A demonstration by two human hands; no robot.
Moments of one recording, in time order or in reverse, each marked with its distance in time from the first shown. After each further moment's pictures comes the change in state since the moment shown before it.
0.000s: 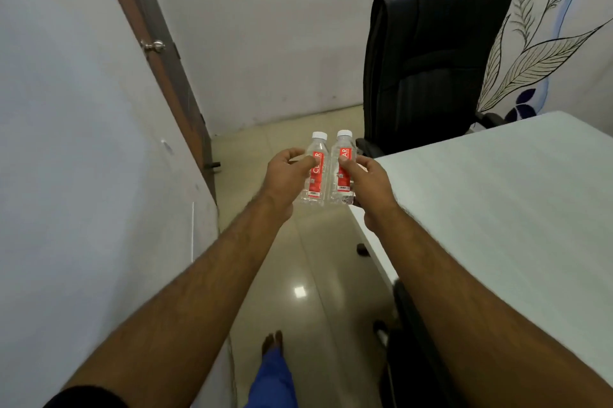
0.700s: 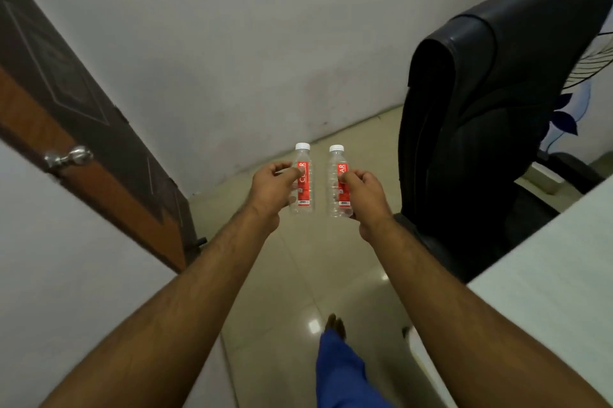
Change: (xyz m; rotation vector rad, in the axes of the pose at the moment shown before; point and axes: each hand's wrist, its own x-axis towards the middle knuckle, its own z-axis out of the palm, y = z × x) left_hand 0.524 0.079 -0.035 0.042 -0.096 -0.067; right_hand 0.446 -0.070 0.183 0.177 0.154 0.098
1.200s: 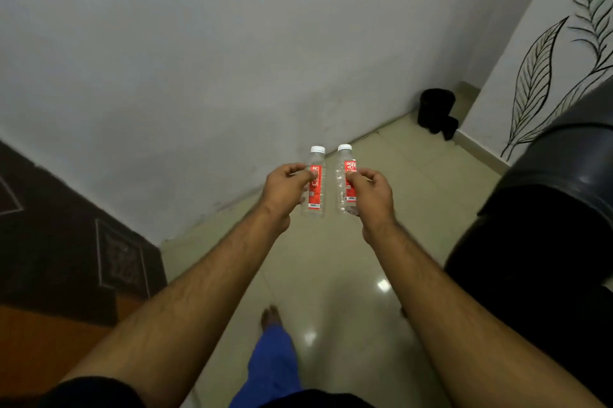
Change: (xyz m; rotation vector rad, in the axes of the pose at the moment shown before) left_hand 0.381 0.087 0.090 0.029 -0.104 -0.060; right_hand 0.373 -0.094 0.088 0.090 0.187 -0.034
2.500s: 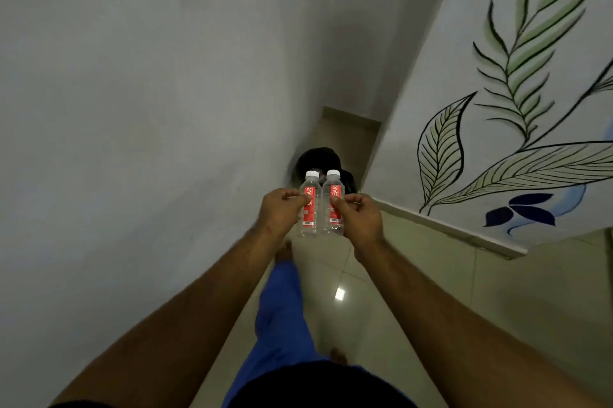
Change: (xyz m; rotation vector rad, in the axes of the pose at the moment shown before) left_hand 0.863 0.200 0.664 0.425 -0.550 -0.191; right_hand 0.961 -0.276 -0.131 0.012 0.622 0.160
